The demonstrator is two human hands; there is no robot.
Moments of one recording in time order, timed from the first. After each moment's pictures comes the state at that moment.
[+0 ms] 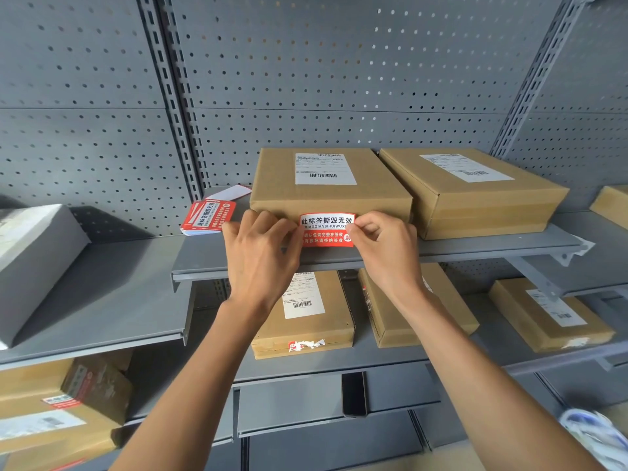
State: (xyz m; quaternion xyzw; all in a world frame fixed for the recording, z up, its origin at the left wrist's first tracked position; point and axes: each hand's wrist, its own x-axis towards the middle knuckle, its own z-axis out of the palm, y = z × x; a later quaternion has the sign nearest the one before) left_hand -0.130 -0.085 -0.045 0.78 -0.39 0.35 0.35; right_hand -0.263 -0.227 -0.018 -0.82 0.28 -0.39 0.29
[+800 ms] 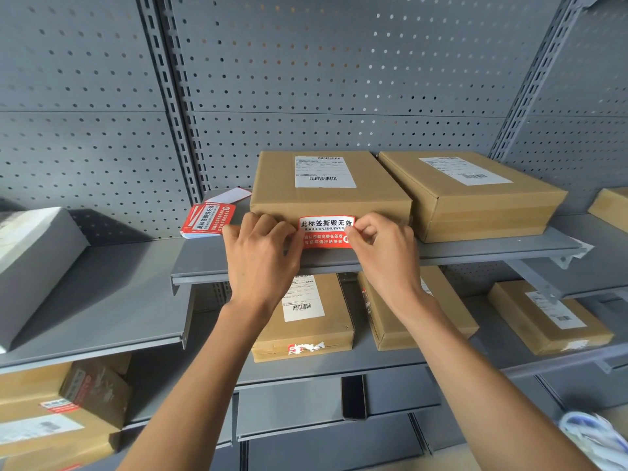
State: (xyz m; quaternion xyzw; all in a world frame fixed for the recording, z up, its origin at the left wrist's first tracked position) left_hand -0.128 -0.089 -0.046 0.79 -0.38 0.36 0.33; right_hand -0.261 -0.227 -0.021 -0.84 0.29 -0.39 0.21
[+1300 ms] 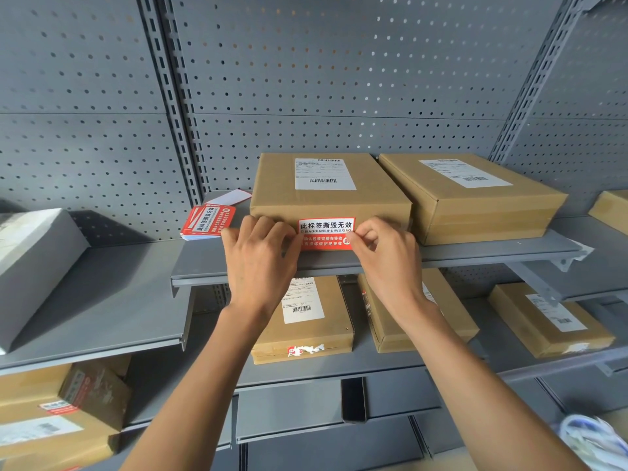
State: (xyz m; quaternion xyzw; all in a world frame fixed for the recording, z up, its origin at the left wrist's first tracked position) left_hand -0.126 -0.089 -0.051 0.78 -0.38 0.37 0.34; right_hand -0.264 -0.231 -0.028 -0.85 0.28 -0.41 0.18
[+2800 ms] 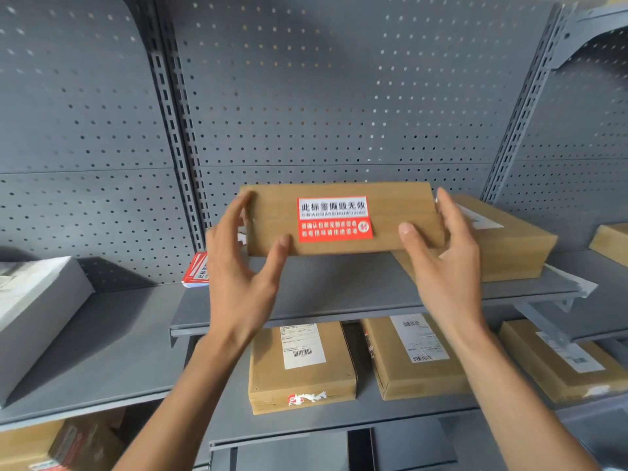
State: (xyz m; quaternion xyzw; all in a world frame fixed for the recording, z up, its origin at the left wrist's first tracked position) left_hand -0.141 -0.068 0.024 0.65 -0.36 0.18 0.64; right_hand -0.307 -0.252 0.042 -0.73 0.26 -0.53 0.36
